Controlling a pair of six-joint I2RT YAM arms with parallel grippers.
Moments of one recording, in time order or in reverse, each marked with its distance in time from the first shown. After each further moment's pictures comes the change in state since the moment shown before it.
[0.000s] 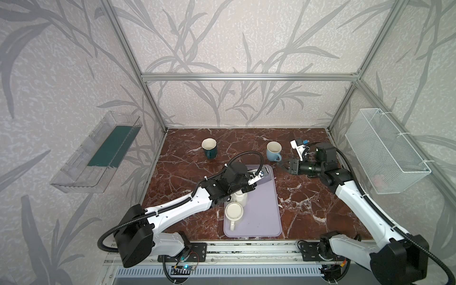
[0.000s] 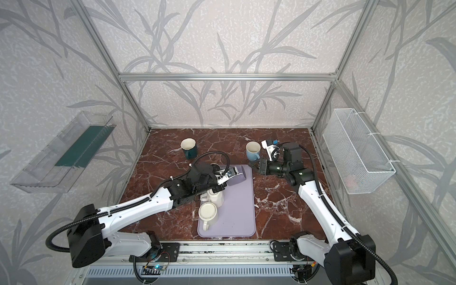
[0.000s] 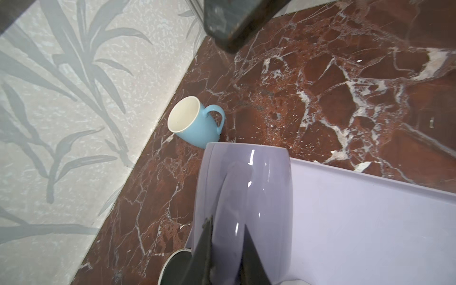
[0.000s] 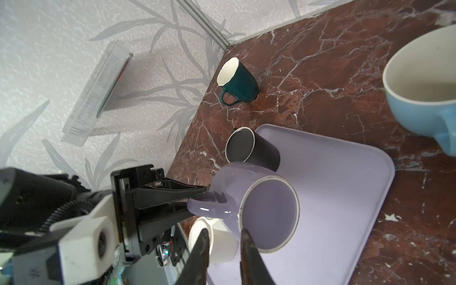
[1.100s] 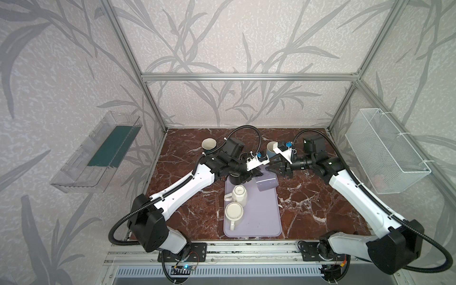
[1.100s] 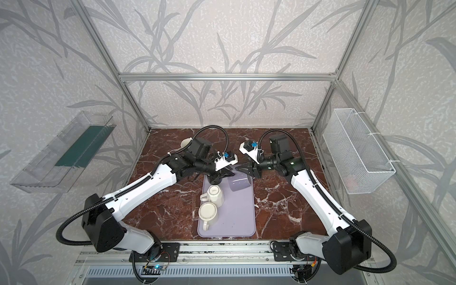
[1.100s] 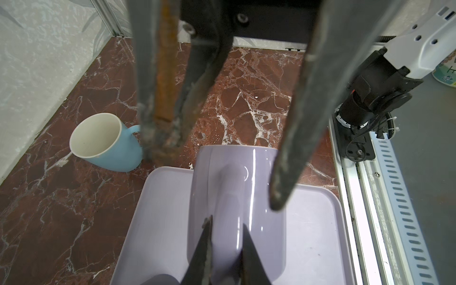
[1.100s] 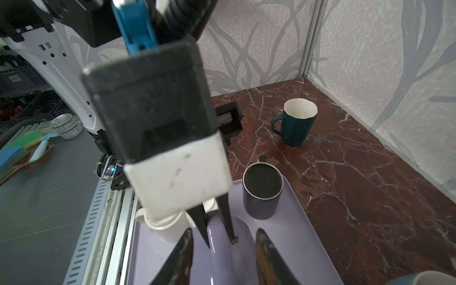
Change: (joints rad) left arm 0.190 0.170 0.352 -0.423 0.593 -0.007; right arm 0.145 0.142 0.245 -0.179 -0.118 -0.835
